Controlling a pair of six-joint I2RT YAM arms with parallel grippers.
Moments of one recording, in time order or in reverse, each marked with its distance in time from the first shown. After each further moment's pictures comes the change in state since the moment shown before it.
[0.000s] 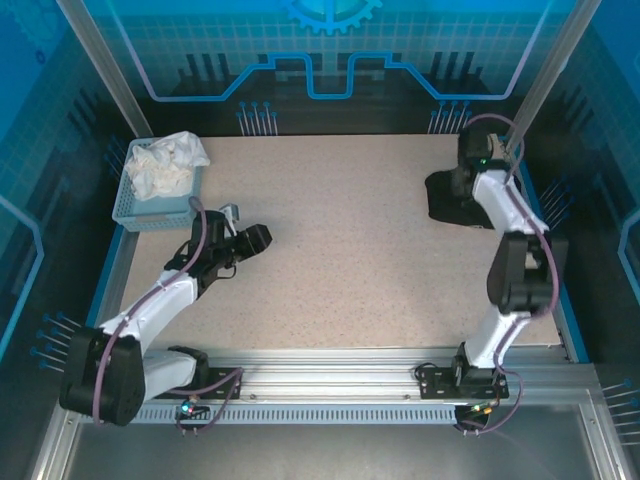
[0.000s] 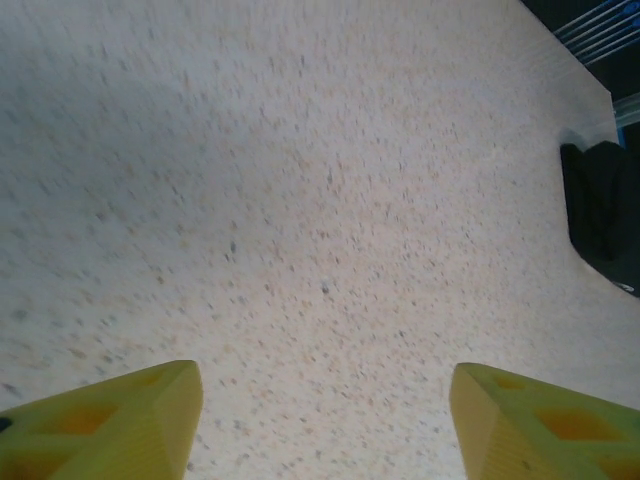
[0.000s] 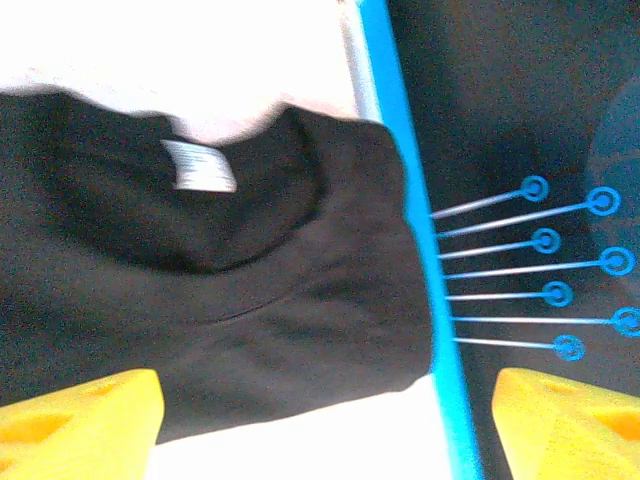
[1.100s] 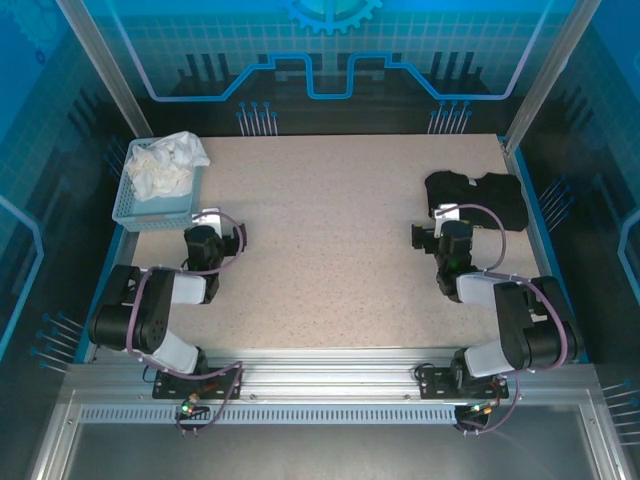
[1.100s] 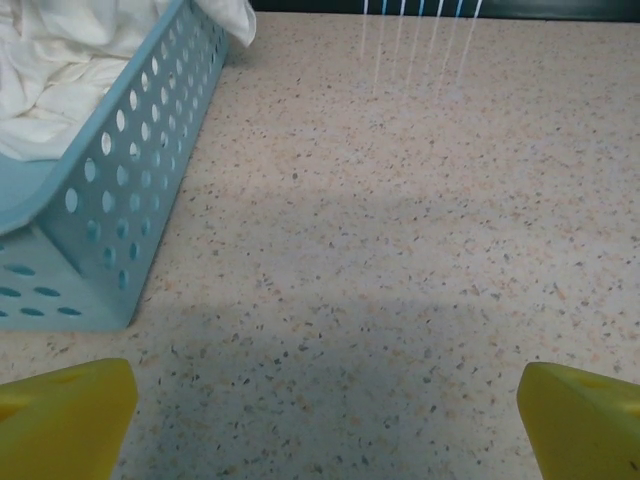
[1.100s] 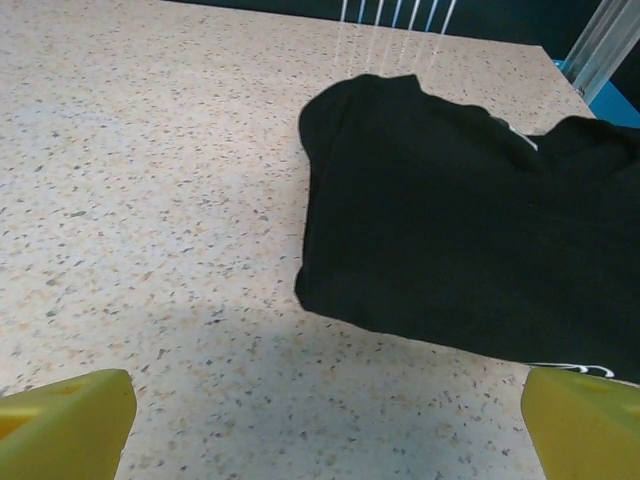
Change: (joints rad) left arm 0.145 0.399 -0.226 0.872 -0.395 0.549; right arm 0.100 -0.272 -1.001 1.185 -0.315 0.073
